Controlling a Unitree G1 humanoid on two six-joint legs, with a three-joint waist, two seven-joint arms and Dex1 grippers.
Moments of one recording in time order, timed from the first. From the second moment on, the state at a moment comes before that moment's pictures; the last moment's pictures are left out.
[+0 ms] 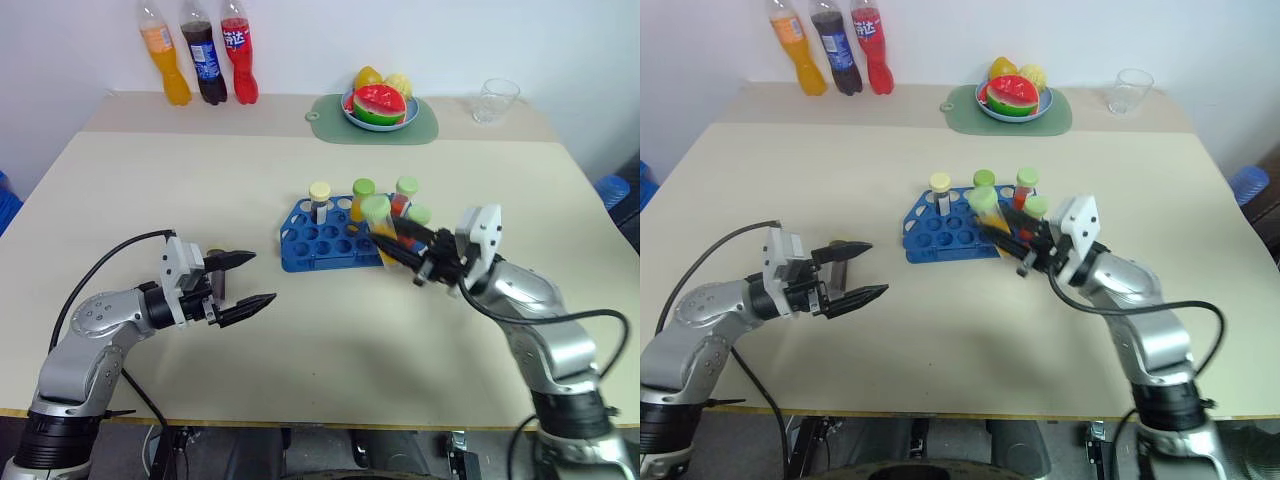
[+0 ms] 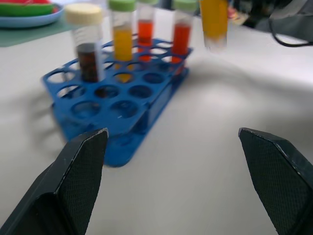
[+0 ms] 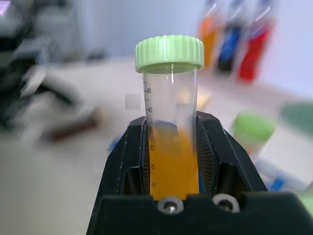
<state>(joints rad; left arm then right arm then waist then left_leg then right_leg) -0.05 0.66 0.13 -0.30 -0.55 0.33 -0.99 -0.27 -0.41 -0.01 -0.32 0.43 0.25 0.69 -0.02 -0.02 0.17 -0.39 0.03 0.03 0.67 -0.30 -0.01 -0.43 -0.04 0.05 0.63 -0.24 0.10</state>
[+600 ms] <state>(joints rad) -0.04 0.68 0.13 -0.33 -0.56 0.35 -0.99 -0.34 -0.20 0.05 0.15 0.24 -0.20 0.63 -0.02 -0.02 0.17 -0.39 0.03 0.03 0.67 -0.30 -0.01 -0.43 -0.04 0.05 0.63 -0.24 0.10</state>
